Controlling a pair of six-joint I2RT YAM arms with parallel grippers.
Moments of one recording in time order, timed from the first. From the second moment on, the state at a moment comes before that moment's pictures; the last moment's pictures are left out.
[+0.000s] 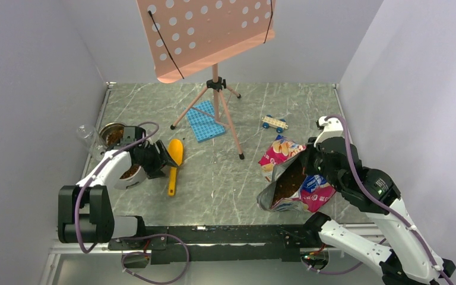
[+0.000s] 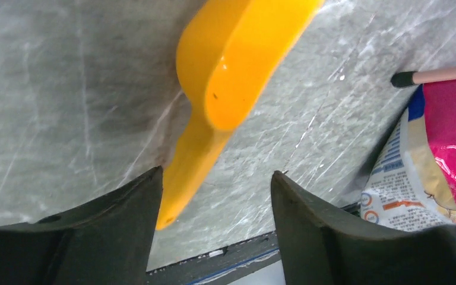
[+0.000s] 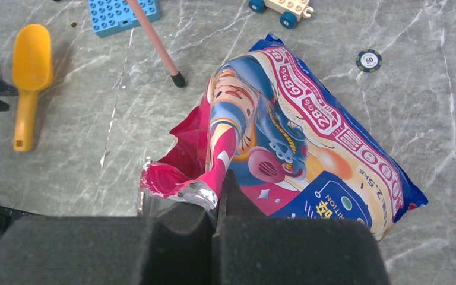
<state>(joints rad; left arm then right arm) -0.01 1.32 0.74 -0.56 0.44 -0.56 0.69 0.72 1.20 -1.06 0.38 0.41</state>
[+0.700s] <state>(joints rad) -1.01 0.99 0.89 -0.43 0.00 -0.78 0.69 0.89 1.28 -1.05 0.23 0.36</state>
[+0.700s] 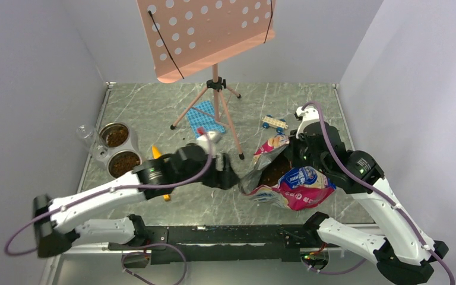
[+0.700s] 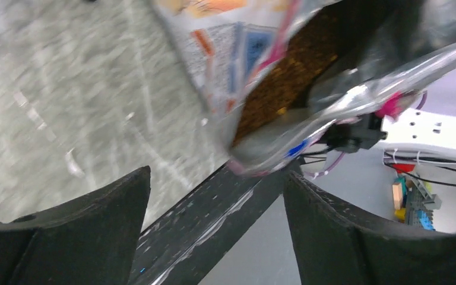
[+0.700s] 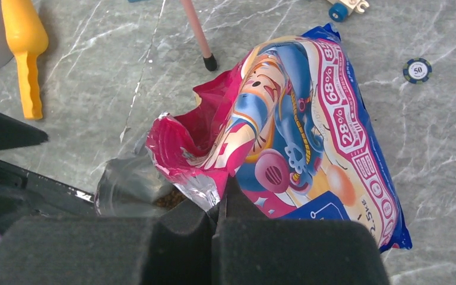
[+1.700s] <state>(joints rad) -1.09 1.63 1.40 -0.41 0.02 -0.65 0.69 0.82 1.26 -1.08 0.12 0.37</state>
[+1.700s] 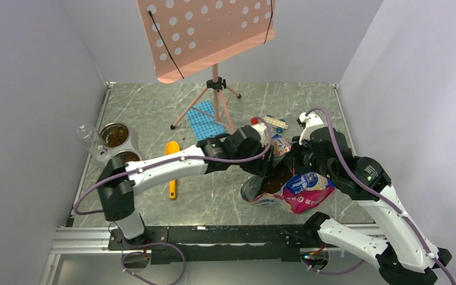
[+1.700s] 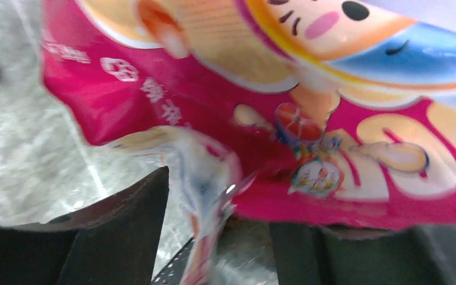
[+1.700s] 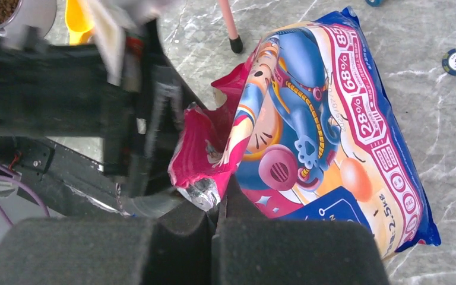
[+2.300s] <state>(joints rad) -1.08 1.30 1.33 -0.92 -0.37 -1.11 0.87 1.07 1.33 -0.91 -0.09 0.33</state>
